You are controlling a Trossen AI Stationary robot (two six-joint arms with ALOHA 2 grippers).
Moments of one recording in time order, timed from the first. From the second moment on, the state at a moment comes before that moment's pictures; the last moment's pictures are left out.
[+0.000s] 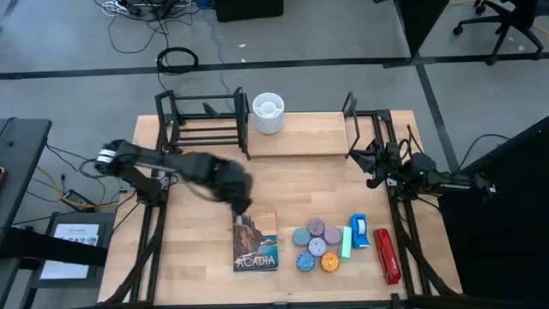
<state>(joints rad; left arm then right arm) -0.10 1.64 1.54 -1.25 -0.15 -0.82 -0.13 0.01 0.01 0.32 0.21 0.34</state>
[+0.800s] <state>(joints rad) 0.04 2.21 2.07 -1.10 -0.13 -0.25 -0.13 0.01 0.01 0.30 0.21 0.31</state>
